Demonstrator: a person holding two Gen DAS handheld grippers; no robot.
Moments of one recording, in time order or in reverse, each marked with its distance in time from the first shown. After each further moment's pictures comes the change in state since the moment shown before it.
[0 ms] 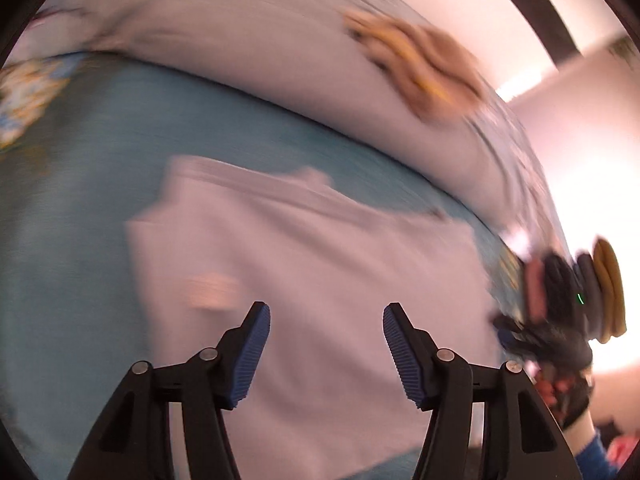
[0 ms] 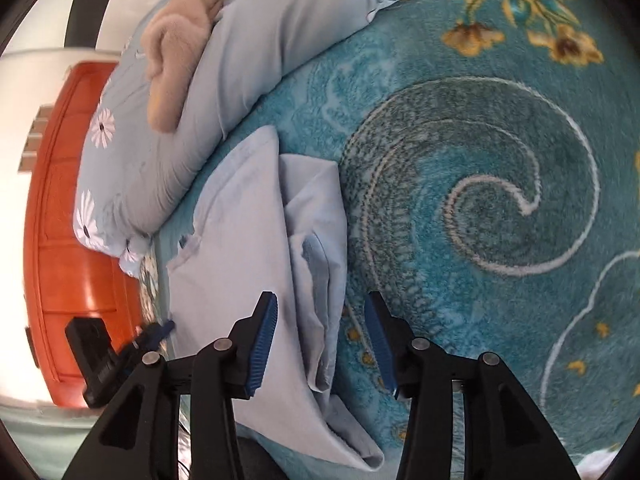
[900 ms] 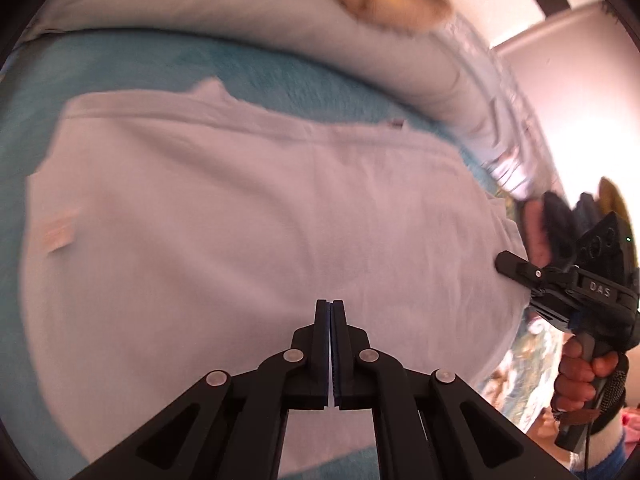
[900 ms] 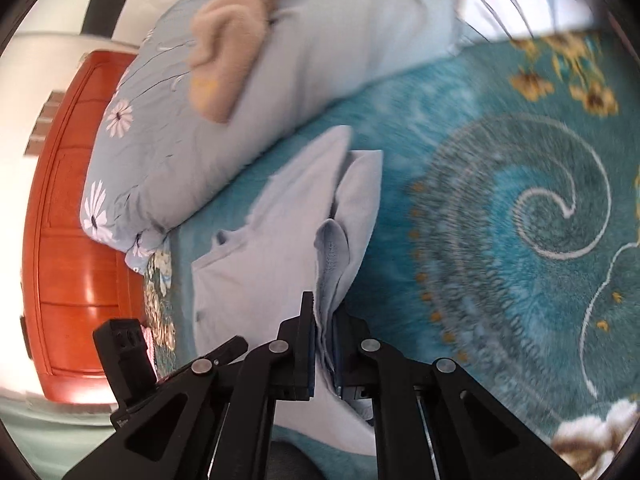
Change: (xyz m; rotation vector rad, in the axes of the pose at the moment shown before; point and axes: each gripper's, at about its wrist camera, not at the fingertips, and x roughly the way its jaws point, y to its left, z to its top) left arm 0.026 -0.039 -0.031 0.007 0.099 -0.002; right arm 0.003 0.081 -0.020 -0.088 -0.031 -0.039
